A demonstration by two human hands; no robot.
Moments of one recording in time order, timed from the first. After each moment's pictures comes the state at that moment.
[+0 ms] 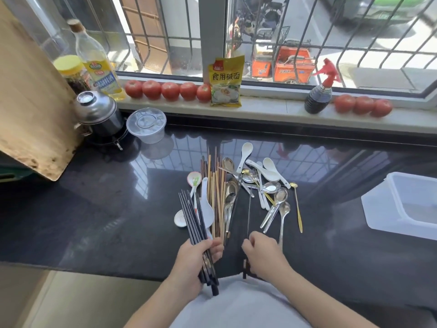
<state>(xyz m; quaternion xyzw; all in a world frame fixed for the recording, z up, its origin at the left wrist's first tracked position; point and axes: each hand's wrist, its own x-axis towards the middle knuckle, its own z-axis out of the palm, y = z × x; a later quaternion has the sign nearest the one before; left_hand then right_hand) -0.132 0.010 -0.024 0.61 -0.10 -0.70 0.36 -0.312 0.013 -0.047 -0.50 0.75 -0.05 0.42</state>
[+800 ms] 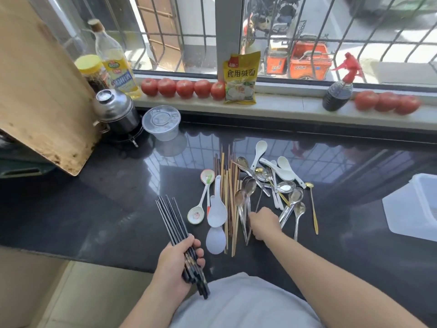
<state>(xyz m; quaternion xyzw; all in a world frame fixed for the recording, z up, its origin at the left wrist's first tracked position) -0.080 0.018 -0.007 0.60 0.00 -0.67 0.44 -0.297 -0.071 -0.087 -0.38 0.81 -0.07 0.44</state>
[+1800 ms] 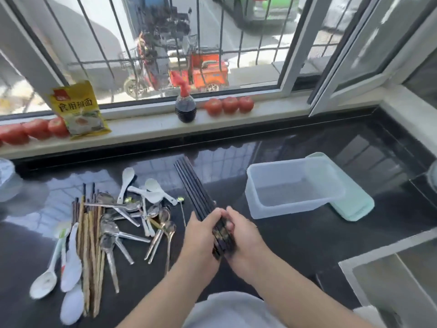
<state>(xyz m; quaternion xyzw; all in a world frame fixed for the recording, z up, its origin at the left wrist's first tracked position) -0.478 -0.009 0.040 0.50 -0.18 -0.77 0.37 -0.554 0.020 0.040 0.09 0.54 -0.53 0.65</state>
